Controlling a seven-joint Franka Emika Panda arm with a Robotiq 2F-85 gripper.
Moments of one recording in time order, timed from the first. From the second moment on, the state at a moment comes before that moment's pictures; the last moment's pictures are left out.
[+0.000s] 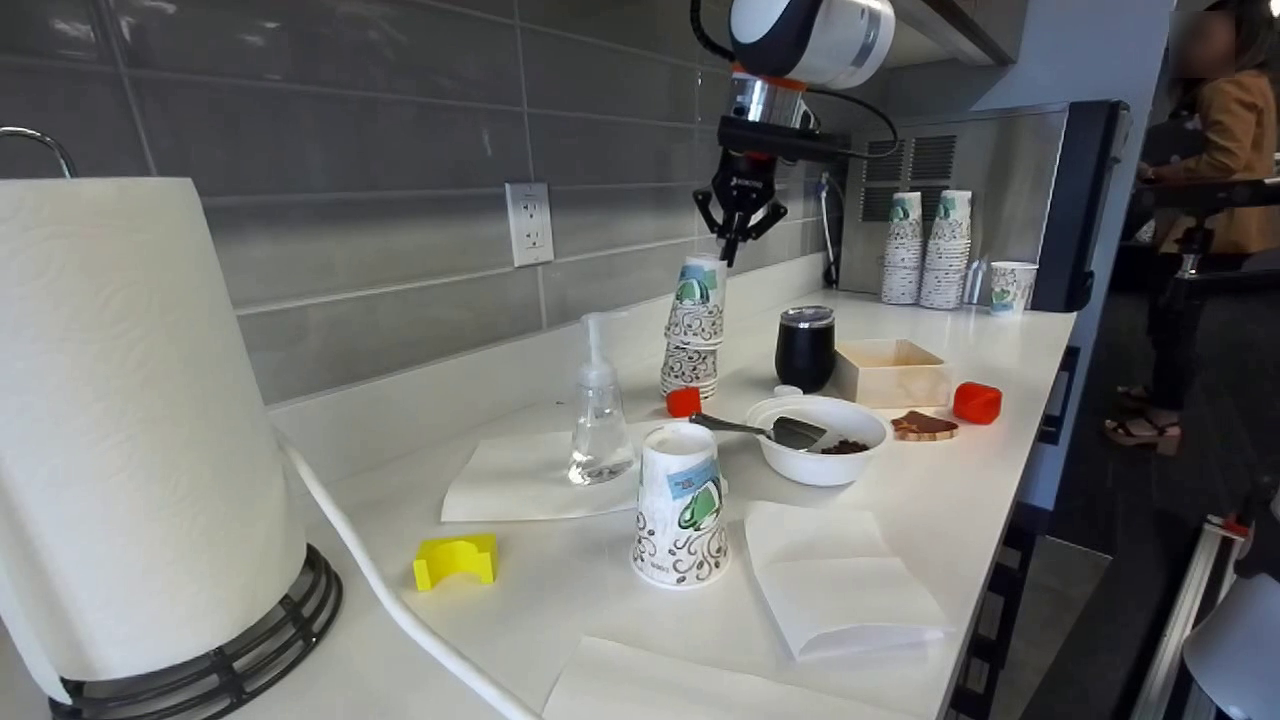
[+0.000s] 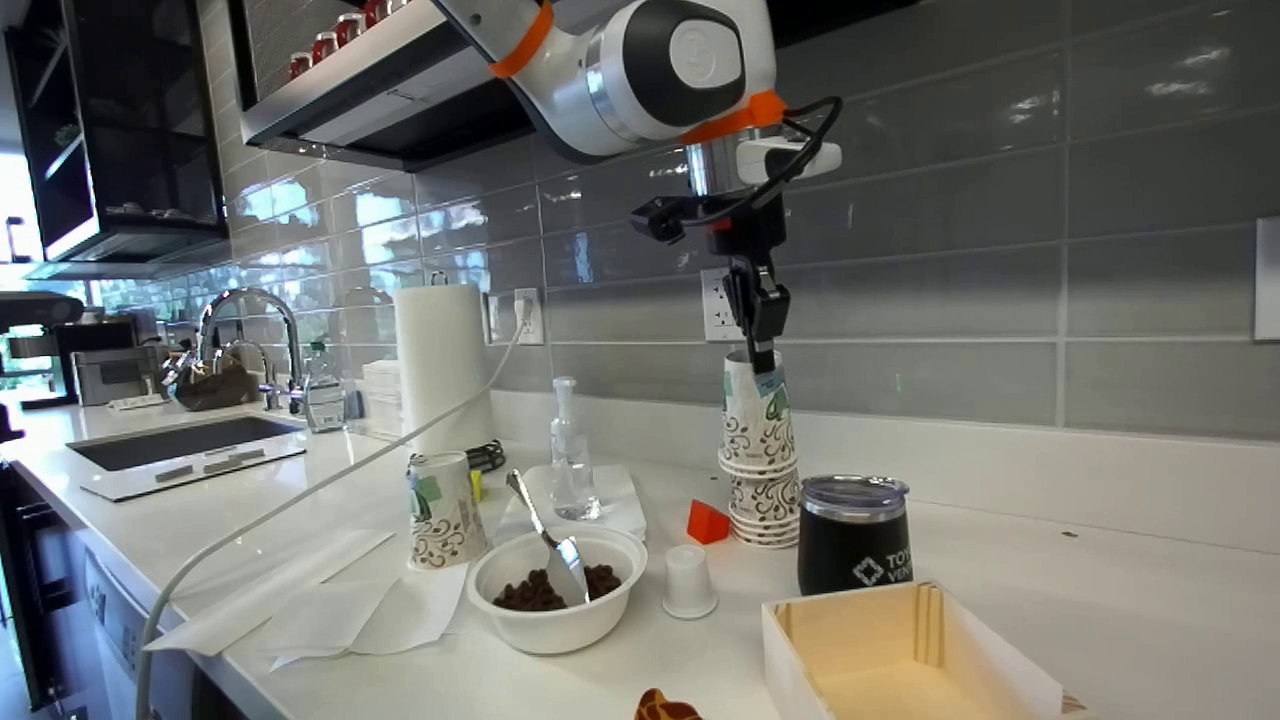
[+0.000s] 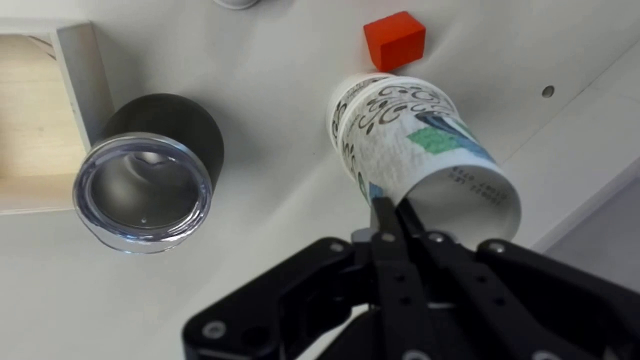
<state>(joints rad) 0.01 -0.04 -0.04 -2.18 0.08 2.37 0.55</state>
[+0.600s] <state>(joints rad) -0.02 -0.22 -0.02 -2.32 0.08 2.37 0.55</state>
